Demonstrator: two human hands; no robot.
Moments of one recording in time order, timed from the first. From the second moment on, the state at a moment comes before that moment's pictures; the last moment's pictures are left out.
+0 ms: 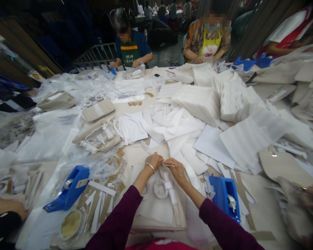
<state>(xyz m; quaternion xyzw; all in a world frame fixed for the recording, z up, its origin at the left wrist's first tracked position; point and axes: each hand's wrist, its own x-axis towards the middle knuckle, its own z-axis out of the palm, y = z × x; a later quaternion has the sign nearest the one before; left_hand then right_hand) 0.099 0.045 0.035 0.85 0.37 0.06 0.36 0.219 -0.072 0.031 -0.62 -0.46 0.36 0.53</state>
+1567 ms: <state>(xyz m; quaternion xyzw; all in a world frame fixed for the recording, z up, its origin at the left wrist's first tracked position) -0.076 0.007 0.013 0.43 0.65 0.15 0.61 0.221 -0.138 0.004 -0.67 -0.14 0.62 0.39</state>
